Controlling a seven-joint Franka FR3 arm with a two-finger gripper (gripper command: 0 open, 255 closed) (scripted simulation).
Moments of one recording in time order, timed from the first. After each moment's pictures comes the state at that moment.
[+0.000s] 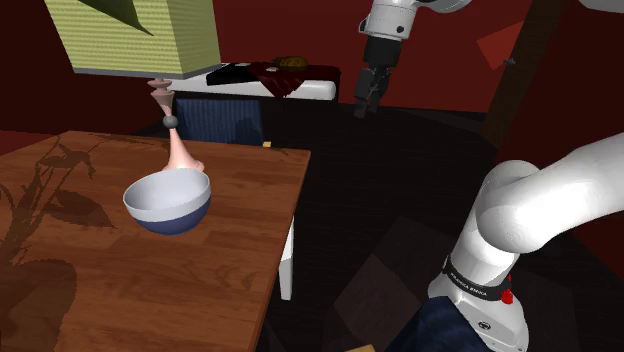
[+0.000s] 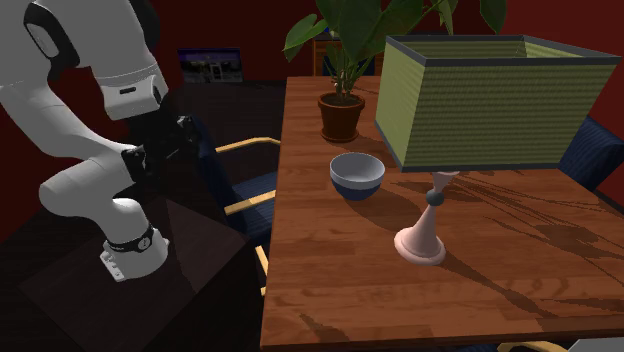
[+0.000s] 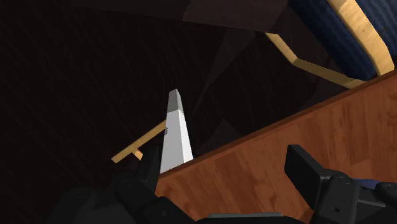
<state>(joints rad) 0.02 -0.77 -0.04 -2.35 0.07 1.67 -0.13</state>
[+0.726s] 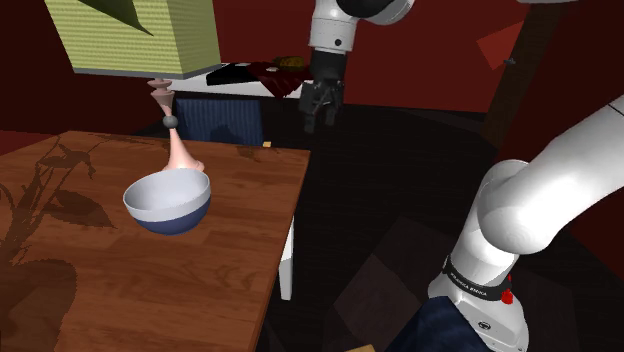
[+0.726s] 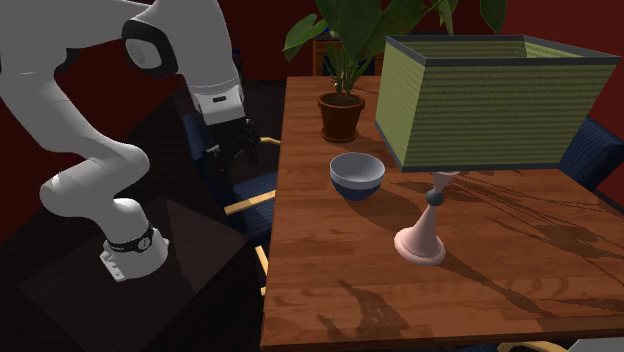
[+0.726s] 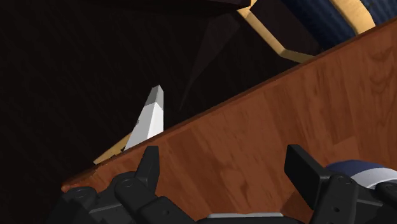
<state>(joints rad) 0.07 -0.50 0.12 -2.23 0.15 1.78 0.06</state>
